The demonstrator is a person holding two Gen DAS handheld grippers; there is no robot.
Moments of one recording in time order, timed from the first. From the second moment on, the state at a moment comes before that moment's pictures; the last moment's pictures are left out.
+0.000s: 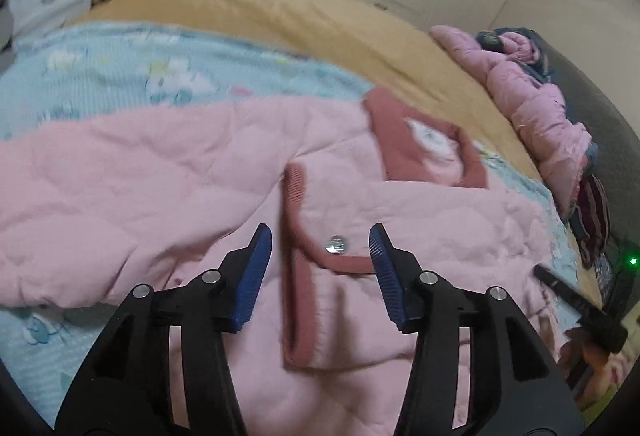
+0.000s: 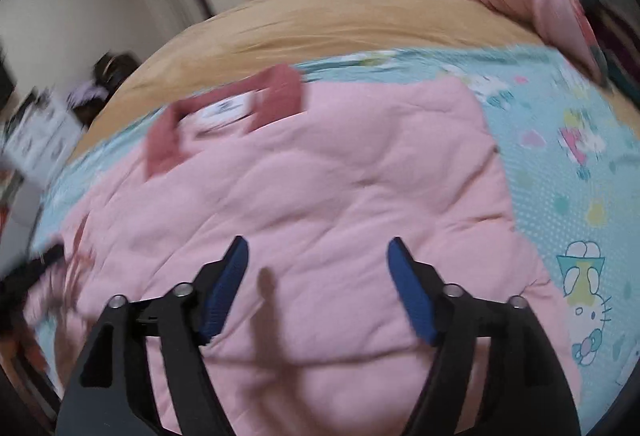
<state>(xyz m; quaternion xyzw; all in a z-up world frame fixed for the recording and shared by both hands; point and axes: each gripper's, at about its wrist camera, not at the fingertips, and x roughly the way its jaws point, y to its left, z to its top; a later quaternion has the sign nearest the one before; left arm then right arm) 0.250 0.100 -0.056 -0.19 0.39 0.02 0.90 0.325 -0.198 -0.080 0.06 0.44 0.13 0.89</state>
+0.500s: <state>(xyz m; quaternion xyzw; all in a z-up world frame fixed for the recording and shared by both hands) 0.255 0.059 -0.090 -0.18 0.47 -0.03 0.86 0.273 -0.191 -0.058 0.09 0.41 0.15 0.89</state>
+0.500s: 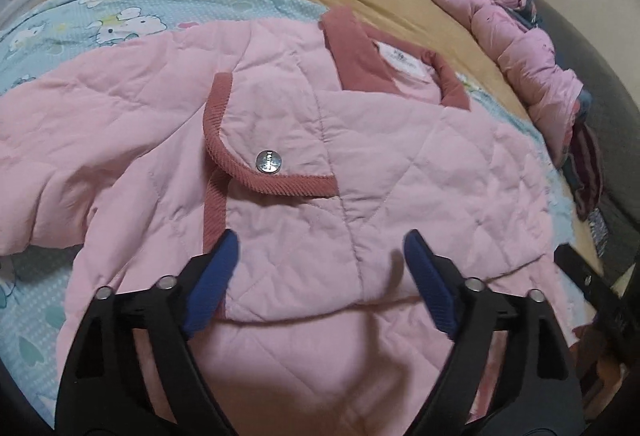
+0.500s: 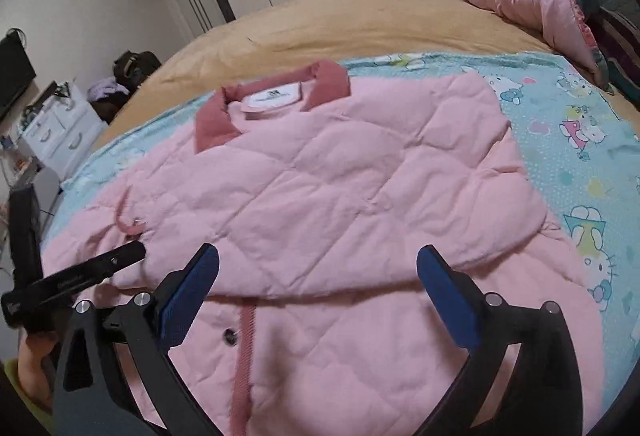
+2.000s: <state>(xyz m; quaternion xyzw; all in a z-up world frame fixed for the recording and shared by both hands) 0.167 0.209 -0.039 -0.32 0.36 0.22 0.85 0.230 -0.007 0.014 0.00 0.36 0.27 0.89</state>
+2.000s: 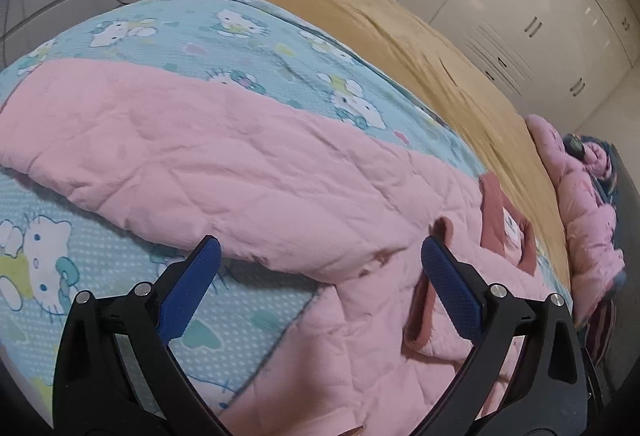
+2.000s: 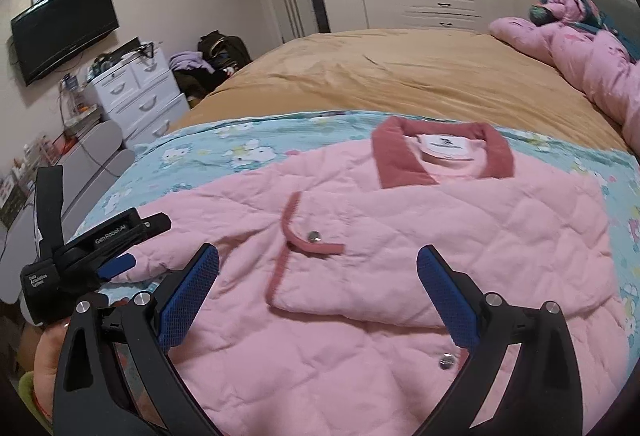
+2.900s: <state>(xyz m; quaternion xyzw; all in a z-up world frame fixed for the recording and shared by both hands) 0.103 0.326 -0.057 -0.42 0.31 0.37 0.76 0.225 0.089 0.012 -0.03 0.37 0.34 0.86</state>
